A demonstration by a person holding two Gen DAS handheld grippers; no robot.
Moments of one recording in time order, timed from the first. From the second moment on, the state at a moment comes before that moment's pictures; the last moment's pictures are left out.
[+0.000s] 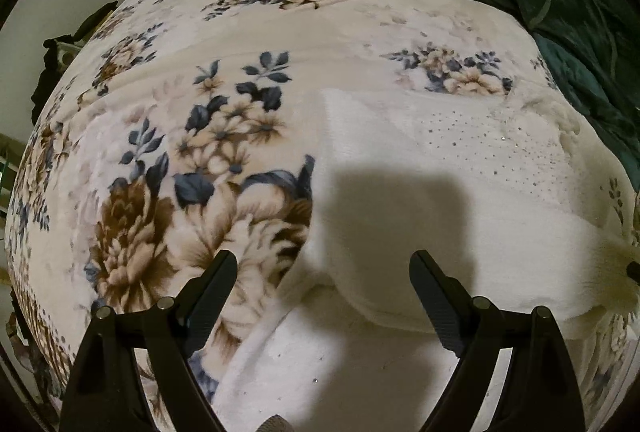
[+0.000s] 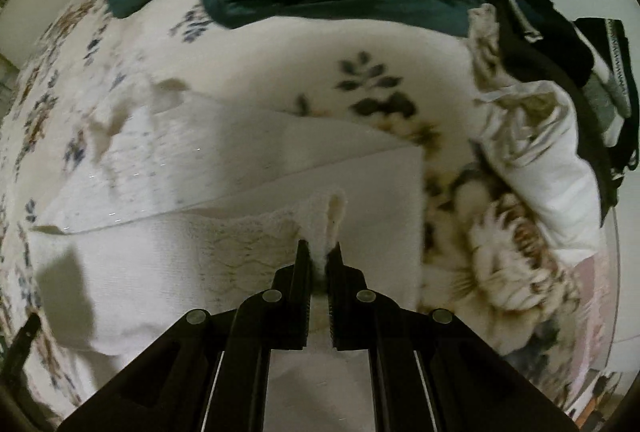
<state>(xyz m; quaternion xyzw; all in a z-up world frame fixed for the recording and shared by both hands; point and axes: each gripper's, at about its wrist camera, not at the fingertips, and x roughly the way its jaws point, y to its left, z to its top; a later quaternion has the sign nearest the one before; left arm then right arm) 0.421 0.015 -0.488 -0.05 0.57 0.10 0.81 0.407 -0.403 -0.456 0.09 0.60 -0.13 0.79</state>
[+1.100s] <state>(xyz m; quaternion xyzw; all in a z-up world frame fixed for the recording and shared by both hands) 0.474 0.051 -0.532 -0.04 0.61 0.11 0.79 0.391 -0.463 -0.507 0.24 0.64 -0.14 0.72</state>
